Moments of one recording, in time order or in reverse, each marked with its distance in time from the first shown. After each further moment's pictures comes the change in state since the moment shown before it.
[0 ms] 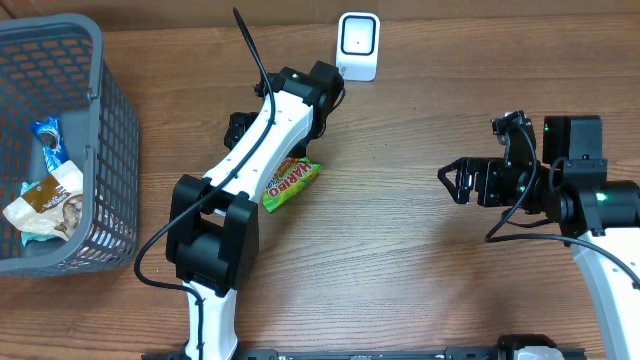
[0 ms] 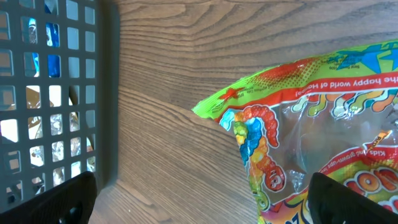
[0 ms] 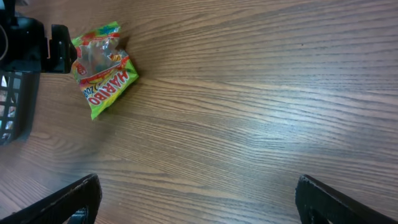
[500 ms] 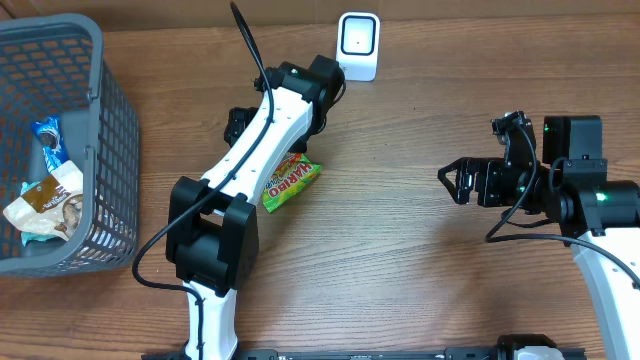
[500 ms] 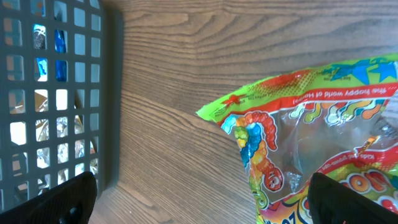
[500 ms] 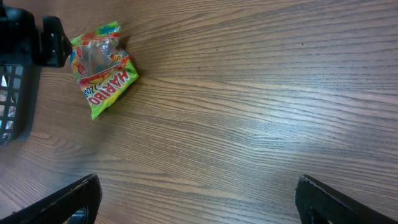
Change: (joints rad) left arm 0.000 0.000 0.051 -0.023 0.000 0.000; right arm 0.000 0.000 0.000 0.000 0.000 0.000
